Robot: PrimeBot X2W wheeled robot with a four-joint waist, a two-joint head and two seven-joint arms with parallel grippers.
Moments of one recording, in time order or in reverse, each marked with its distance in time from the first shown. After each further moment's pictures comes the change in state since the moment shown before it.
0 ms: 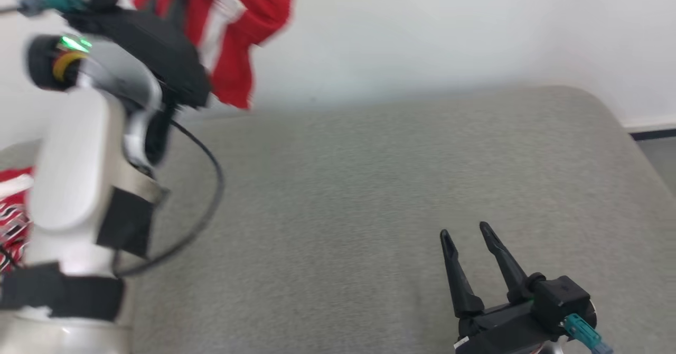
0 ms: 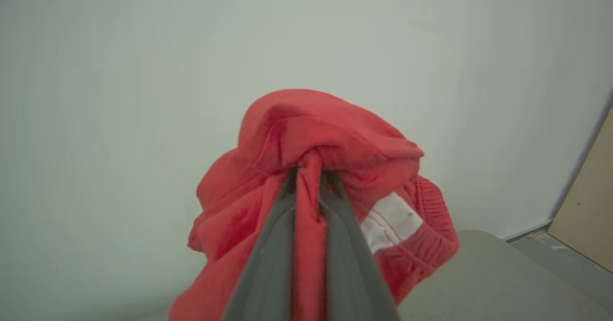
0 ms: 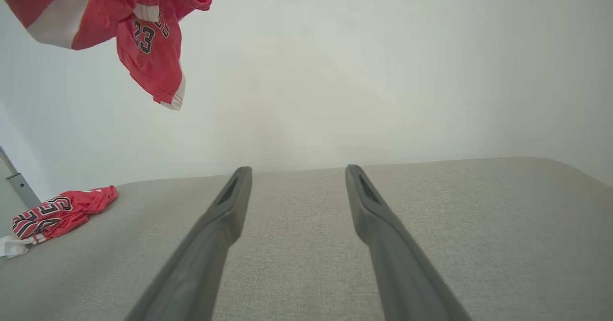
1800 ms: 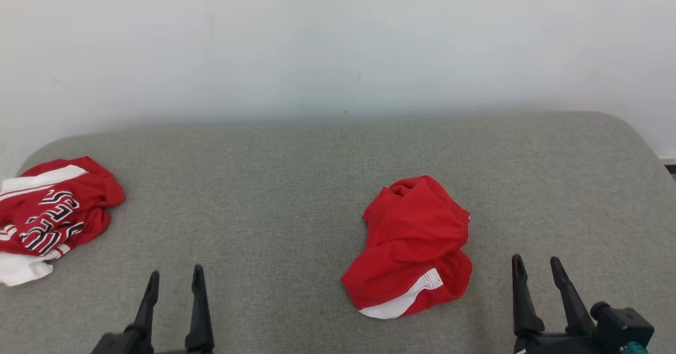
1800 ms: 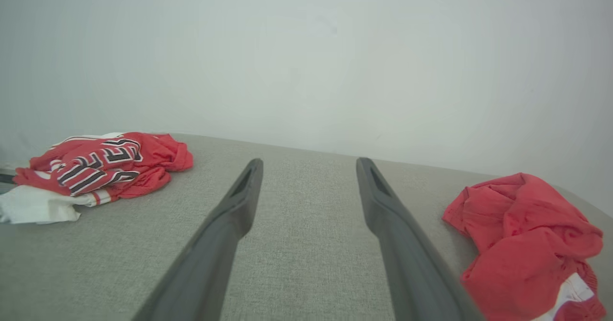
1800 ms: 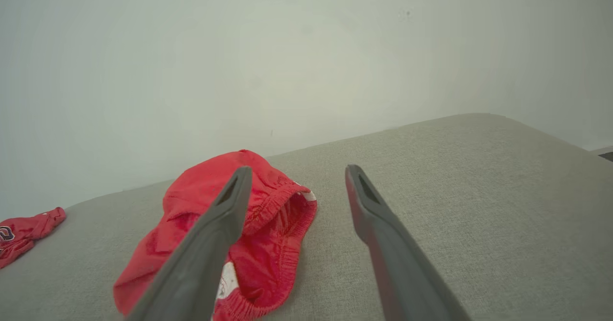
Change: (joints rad) left arm 1.014 0.020 -0.067 -0.479 0.006 0.253 -0.496; right arm 0.080 0.001 -0.217 0.081 0.088 0.000 -0.052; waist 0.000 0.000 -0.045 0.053
